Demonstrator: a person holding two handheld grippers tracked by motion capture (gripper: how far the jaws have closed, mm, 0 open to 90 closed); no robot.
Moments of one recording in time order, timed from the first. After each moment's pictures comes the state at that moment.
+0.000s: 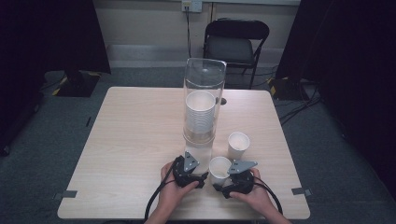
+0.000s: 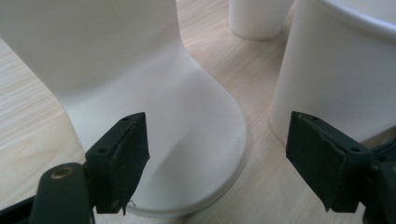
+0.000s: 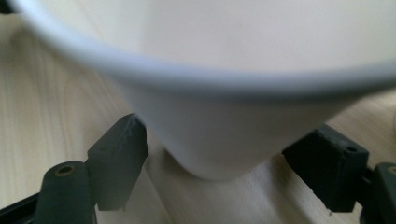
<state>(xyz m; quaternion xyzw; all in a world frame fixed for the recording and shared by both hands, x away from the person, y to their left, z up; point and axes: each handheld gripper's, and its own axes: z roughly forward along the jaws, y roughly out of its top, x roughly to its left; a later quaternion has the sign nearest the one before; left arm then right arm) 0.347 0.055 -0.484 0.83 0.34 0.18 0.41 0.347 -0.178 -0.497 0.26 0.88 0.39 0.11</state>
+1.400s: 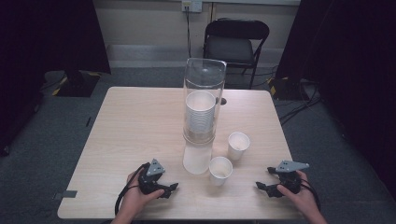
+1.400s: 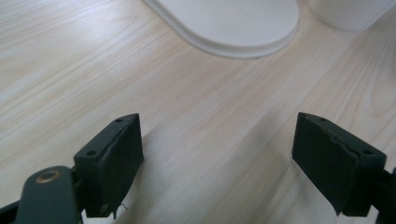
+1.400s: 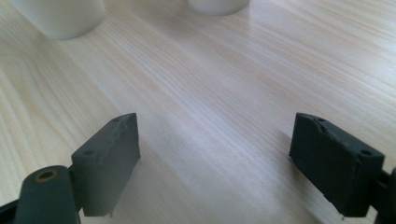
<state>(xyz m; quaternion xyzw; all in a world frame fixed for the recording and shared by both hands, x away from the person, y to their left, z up) 0.330 0.158 -0.498 0.85 0.35 0.13 0.38 0.343 -0.320 -0.497 0.35 0.84 0.38 0.13</state>
